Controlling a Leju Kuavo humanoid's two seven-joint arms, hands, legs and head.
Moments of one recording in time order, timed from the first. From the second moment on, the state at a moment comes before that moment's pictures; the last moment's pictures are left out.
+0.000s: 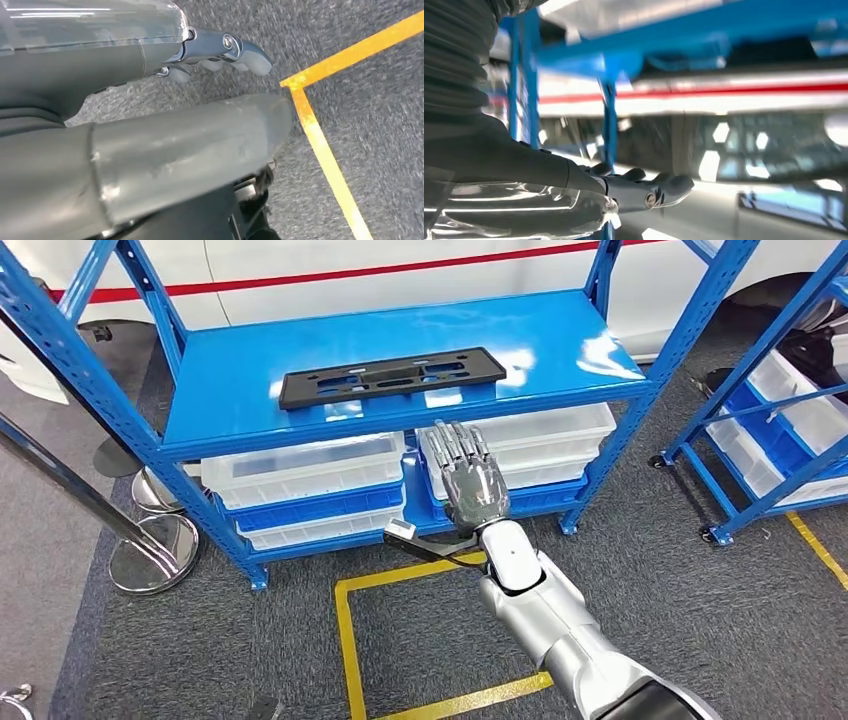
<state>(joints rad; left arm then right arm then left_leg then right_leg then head) -0.16 -0.17 1.04 -0.22 -1.17 -0.09 -0.31 -0.66 0.14 0.50 -0.83 1.44 -0.62 0.16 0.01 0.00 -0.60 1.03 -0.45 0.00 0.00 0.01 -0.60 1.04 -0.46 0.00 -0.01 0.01</state>
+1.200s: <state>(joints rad) -0.21 -0.19 1.05 -0.22 -1.24 -0.12 -0.30 -0.59 0.09 0.42 -0.89 1.53 -0.70 0.13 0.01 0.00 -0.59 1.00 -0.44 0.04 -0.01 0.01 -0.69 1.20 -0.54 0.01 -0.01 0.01</state>
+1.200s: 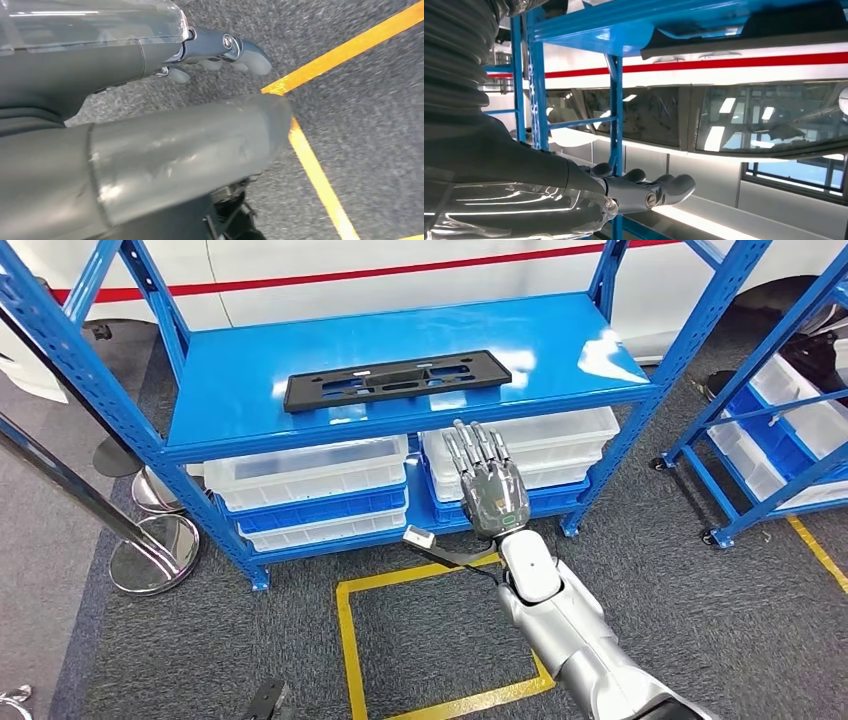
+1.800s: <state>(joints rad) -0.21 -0.19 1.04 -0.22 -1.24 -0.12 -0.30 -0.57 0.12 0.40 -0.83 1.53 -0.70 0.11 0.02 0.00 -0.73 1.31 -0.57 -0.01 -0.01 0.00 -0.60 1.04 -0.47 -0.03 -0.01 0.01</state>
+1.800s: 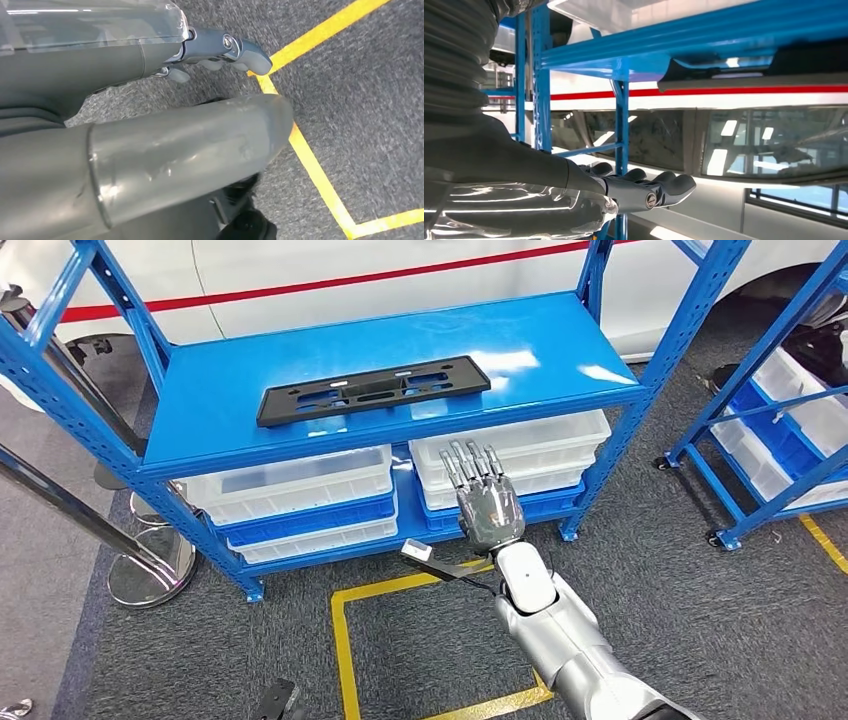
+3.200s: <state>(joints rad) -0.21 -0.19 1.04 -0.22 -1.24 -0.12 -0.31 -0.56 0.14 0.38 -0.82 1.53 -0.70 0.09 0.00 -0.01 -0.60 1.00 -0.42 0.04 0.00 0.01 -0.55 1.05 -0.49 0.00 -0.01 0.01</state>
